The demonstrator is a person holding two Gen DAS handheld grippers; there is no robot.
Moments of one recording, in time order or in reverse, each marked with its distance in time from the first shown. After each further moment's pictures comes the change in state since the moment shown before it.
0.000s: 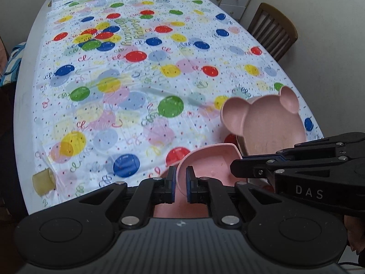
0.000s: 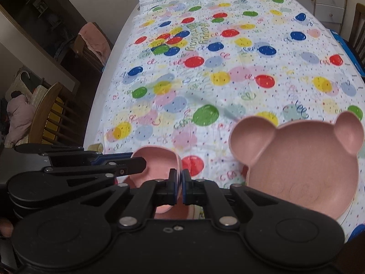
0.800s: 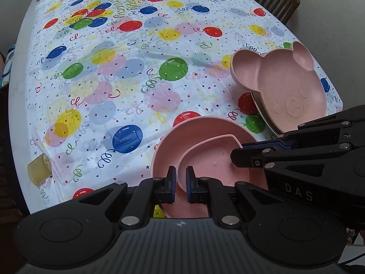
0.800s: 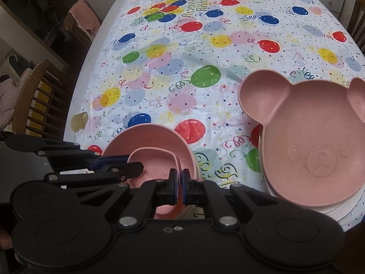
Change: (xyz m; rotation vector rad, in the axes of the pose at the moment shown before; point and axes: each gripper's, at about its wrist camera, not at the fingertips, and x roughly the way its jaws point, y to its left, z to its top) left arm 0.040 -0.004 -0.024 0.099 0.105 0.066; right arm 0.043 0.009 -0.035 -0.017 0.081 -0.064
